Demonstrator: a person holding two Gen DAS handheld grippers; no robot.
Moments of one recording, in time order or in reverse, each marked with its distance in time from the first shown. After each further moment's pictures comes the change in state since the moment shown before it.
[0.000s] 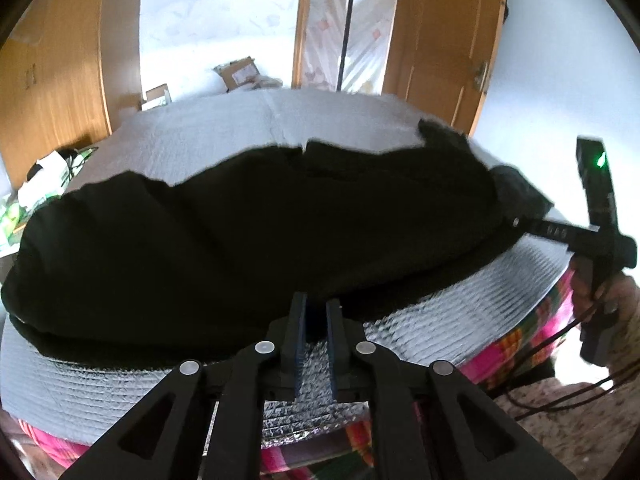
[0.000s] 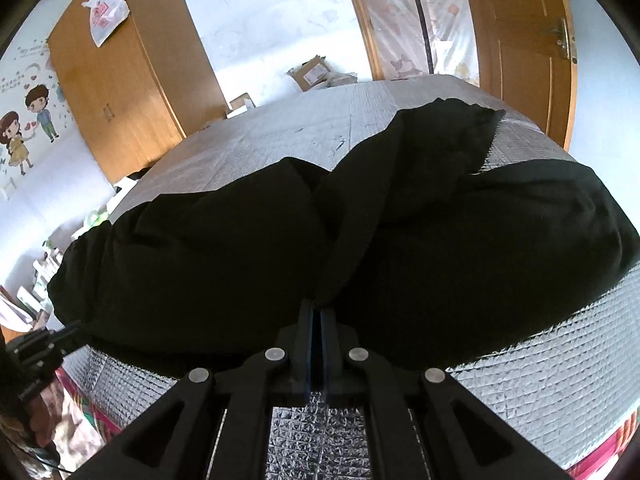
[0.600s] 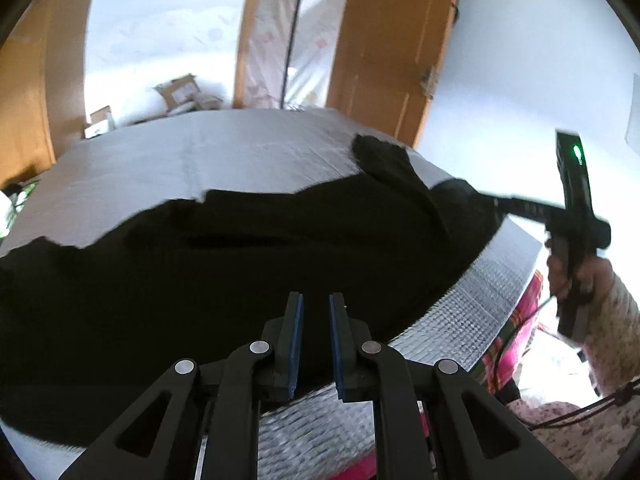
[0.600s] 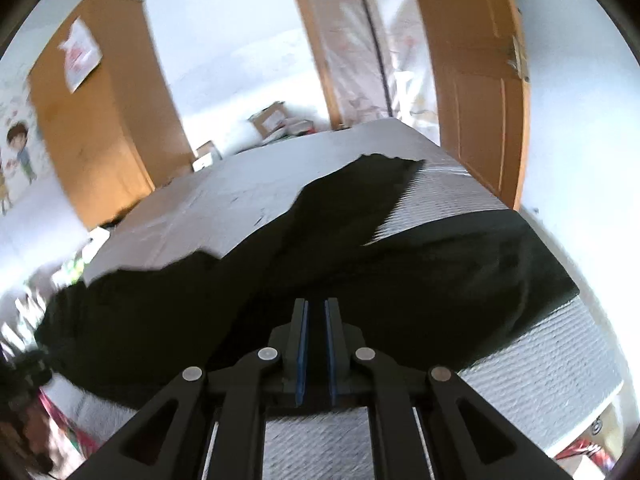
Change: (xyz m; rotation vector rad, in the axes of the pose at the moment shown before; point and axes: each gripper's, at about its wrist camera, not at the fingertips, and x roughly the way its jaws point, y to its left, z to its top) left arm 0.036 -0.053 0.040 0.104 -0.007 -0.182; right arm -0.041 -0.073 0.039 0.103 -0.129 -0.116
